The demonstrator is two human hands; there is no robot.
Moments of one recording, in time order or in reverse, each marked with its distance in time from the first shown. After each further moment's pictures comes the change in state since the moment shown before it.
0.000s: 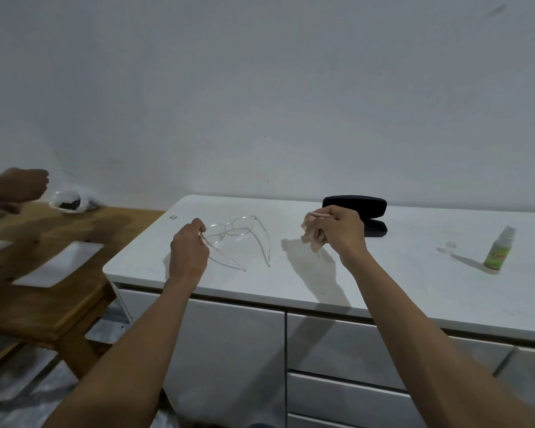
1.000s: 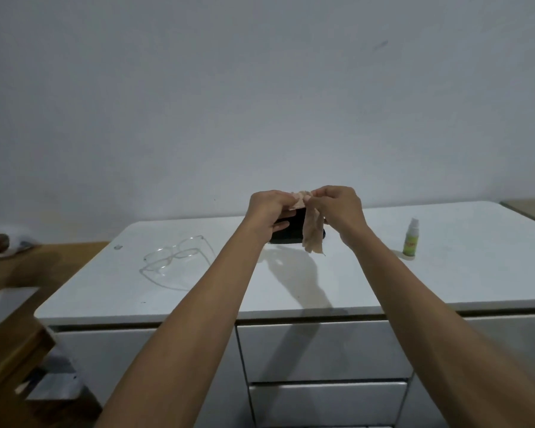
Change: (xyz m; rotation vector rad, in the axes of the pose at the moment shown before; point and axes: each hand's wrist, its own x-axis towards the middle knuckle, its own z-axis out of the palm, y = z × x) left_hand -0.013 0.289 0.030 -0.891 -0.726 -0.405; right_hand 0.008 -0.037 -0.114 -0.064 0.174 -0.084
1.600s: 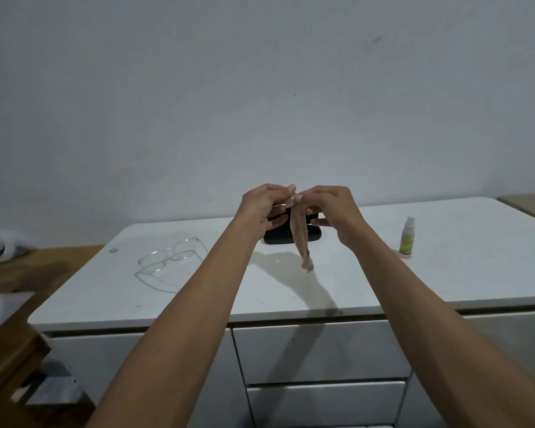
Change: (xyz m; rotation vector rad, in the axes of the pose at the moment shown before) left_hand 0.010 0.003 -0.002 -0.097 -0.071 -0.007; right_hand -0.009 -0.009 -0.011 0.135 -0.184 0.025
